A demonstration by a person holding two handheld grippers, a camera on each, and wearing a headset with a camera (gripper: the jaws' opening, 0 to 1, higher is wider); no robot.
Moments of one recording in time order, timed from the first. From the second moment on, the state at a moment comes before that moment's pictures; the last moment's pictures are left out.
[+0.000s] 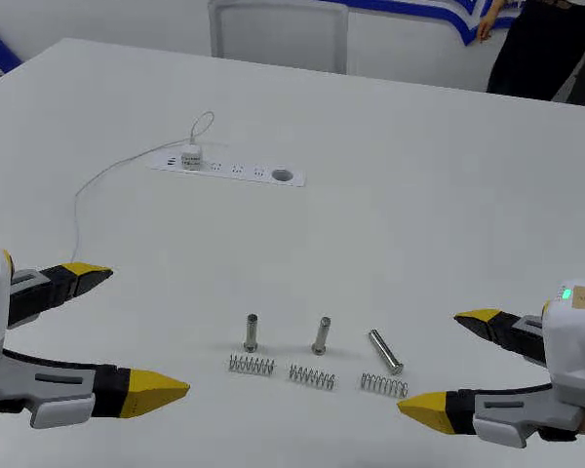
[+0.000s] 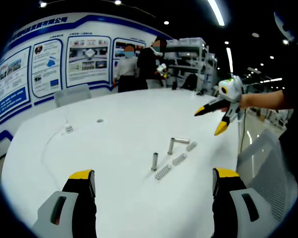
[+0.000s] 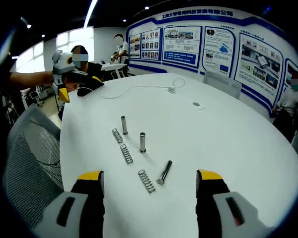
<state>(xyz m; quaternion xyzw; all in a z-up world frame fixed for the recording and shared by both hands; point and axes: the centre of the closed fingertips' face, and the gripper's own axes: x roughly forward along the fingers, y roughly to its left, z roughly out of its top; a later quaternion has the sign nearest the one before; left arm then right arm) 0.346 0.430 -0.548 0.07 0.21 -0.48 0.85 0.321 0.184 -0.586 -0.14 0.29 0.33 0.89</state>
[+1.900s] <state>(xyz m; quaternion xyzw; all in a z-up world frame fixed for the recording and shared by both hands) 0.338 0.428 -0.558 0.05 0.22 -0.47 0.85 0.387 0.194 -0.651 -0.14 0.37 0.28 0.88</state>
